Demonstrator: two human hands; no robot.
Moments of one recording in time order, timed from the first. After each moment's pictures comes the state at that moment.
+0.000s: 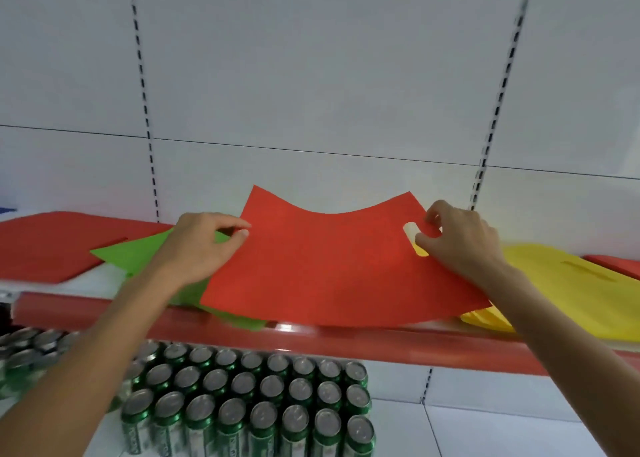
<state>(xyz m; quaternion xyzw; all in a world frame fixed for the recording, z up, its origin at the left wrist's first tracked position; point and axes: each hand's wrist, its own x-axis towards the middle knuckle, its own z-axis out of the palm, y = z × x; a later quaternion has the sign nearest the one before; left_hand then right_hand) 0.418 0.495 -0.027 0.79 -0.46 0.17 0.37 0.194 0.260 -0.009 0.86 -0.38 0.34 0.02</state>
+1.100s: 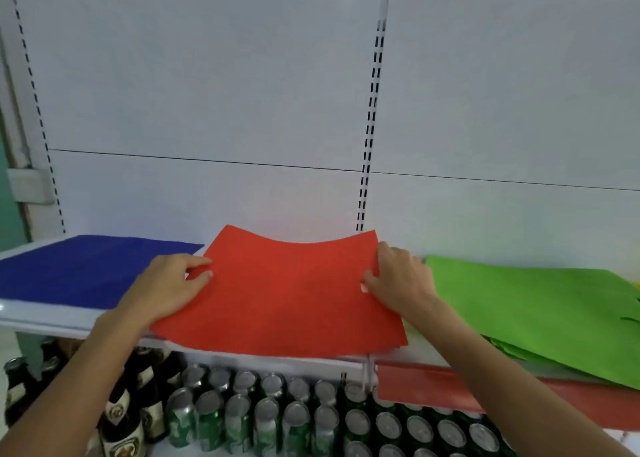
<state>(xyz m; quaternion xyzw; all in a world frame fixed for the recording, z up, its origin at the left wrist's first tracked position) 0.834 0.794 -0.056 0.88 -0.35 0.10 0.30 0.625 0.564 -0.039 0.91 -0.35 0.24 0.02</state>
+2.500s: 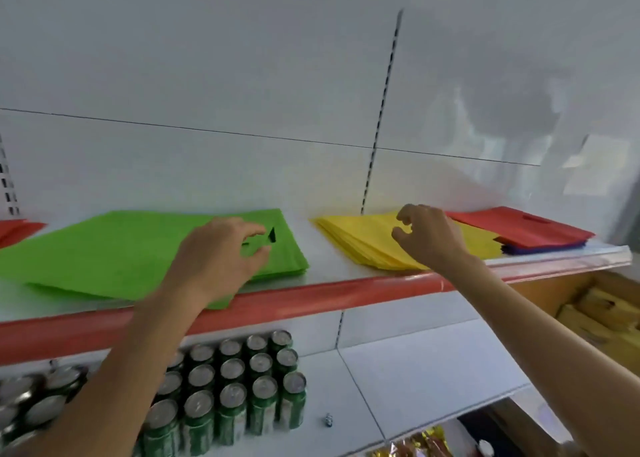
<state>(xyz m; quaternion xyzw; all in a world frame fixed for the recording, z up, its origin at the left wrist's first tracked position) 0.399 0.503 -0.033 0.72 -0.61 0.13 0.32 0.165 0.339 -0.016 0.80 -0.52 0.29 0.09</state>
